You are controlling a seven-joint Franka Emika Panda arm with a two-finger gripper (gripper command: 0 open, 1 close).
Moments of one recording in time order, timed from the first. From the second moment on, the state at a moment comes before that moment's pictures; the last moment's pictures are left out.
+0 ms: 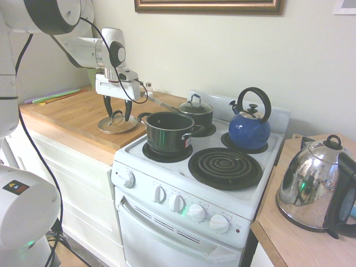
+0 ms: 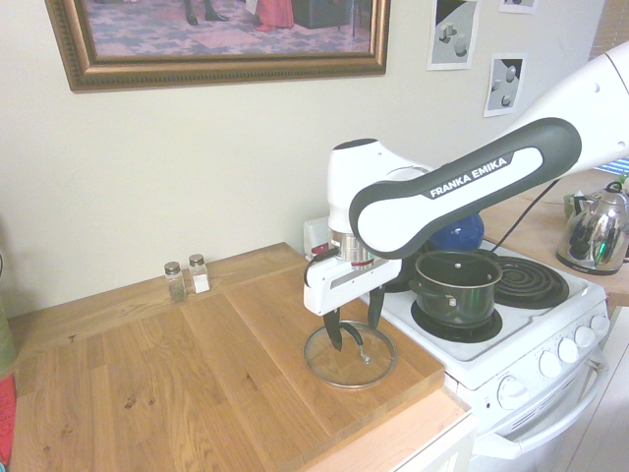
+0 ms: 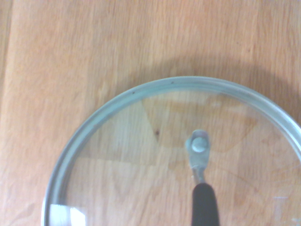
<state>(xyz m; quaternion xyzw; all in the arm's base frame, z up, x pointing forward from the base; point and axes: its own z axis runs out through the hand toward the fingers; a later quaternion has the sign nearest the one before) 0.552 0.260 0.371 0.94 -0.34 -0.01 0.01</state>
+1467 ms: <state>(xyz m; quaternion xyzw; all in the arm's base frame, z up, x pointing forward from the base) 0.554 0.274 0.379 0.94 -0.34 0.00 0.00</state>
